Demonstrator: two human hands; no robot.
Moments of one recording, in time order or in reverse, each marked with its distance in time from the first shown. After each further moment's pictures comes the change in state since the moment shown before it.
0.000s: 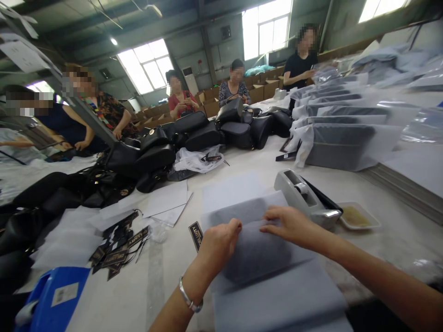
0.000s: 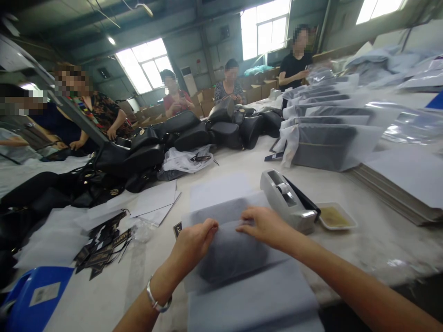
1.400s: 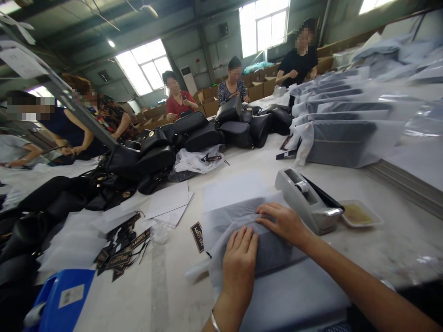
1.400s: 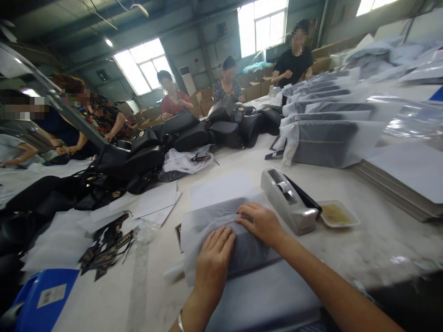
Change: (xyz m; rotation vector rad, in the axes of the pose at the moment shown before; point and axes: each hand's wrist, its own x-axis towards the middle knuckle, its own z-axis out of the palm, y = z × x) left_hand -0.021 0.043 0.074 0.153 0.472 0.113; right_hand 0.008 0.031 0.045 0.003 0.331 -0.170
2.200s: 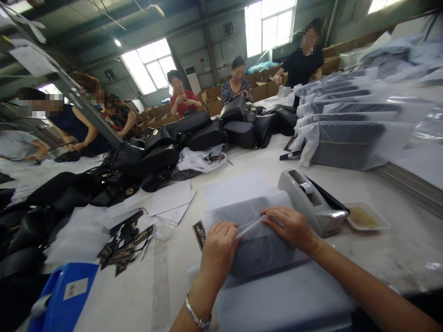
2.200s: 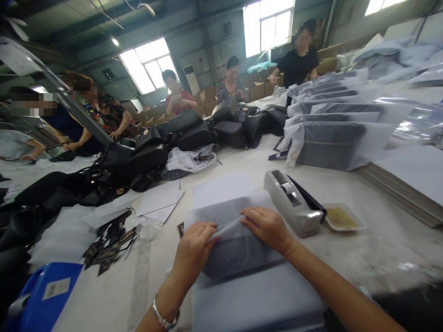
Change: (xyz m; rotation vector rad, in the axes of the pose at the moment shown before) left_hand 0.023 -0.053 -0.038 -0.164 -0.171 -0.075; right_hand -0.009 0.001 -0.001 -0.098 0.190 -0.239
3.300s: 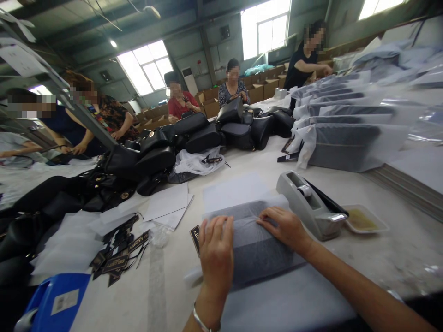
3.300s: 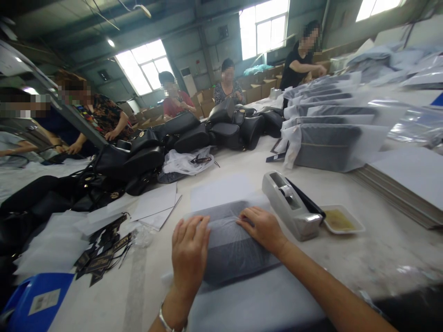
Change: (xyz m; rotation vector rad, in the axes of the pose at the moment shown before) left_hand 0.004 0.016 0.006 0.245 0.288 -0.116; right_hand 0.008 0.001 0.009 0.026 -0.130 0.223
